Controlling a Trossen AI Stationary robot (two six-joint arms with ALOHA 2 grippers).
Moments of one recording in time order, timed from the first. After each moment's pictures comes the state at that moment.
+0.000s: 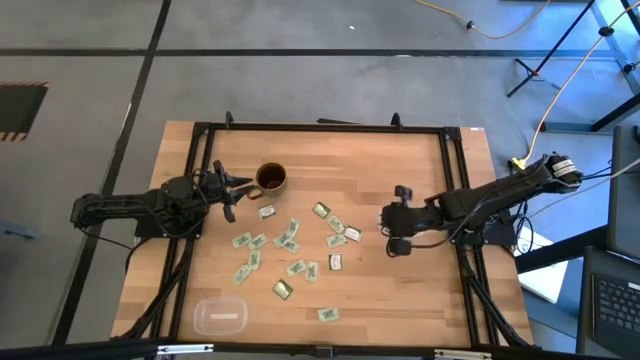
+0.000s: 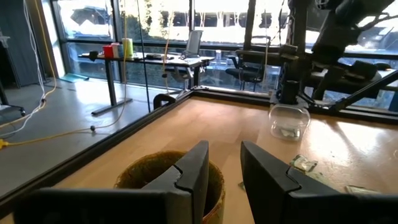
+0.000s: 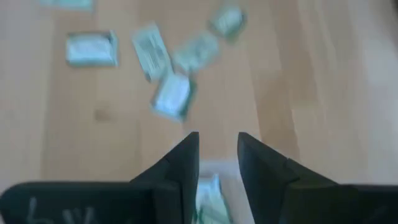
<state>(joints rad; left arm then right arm) 0.10 0.06 0.01 0.05 -0.27 -0.07 0.29 1.19 0.78 -0.57 0.37 0.21</state>
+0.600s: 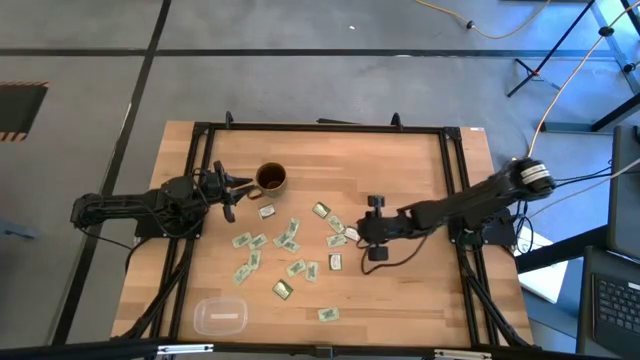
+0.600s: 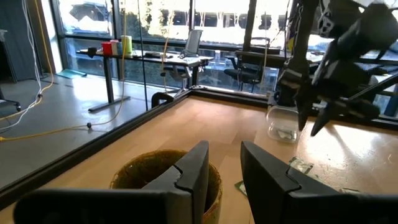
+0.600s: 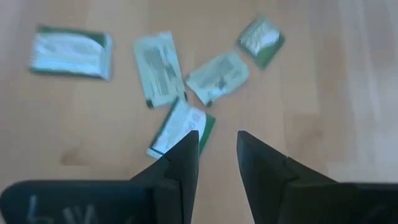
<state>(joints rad) 0.10 0.06 0.01 0.05 -0.27 -0.09 0.25 1.52 0.78 -0.24 0.36 0.04</state>
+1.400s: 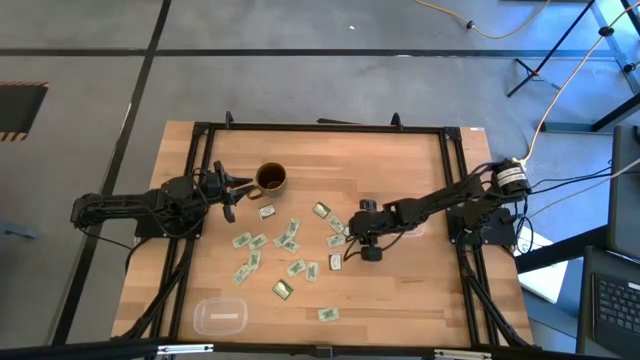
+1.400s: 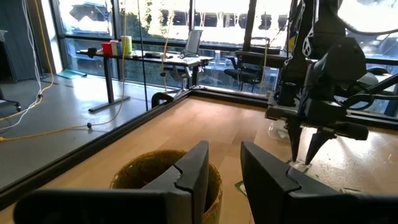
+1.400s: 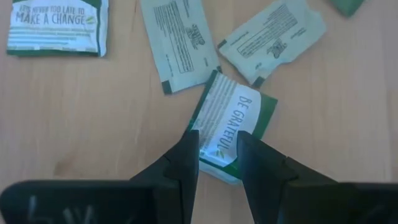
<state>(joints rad) 0.10 0.06 0.01 0.05 -0.27 -0.09 0.14 1.70 0.78 -0.15 0.10 0.07</state>
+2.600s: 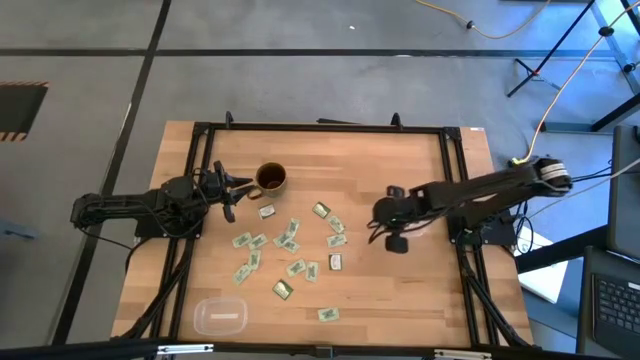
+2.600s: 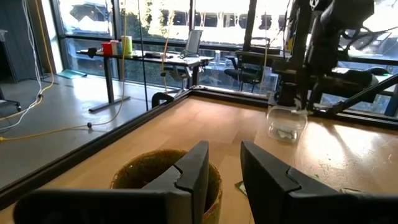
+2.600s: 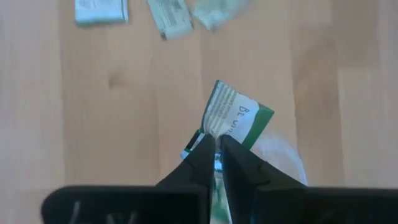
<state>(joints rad) 0.10 0.07 0.01 0.05 -0.27 -0.09 0.15 1.31 0.87 -0.74 0.10 0.20</state>
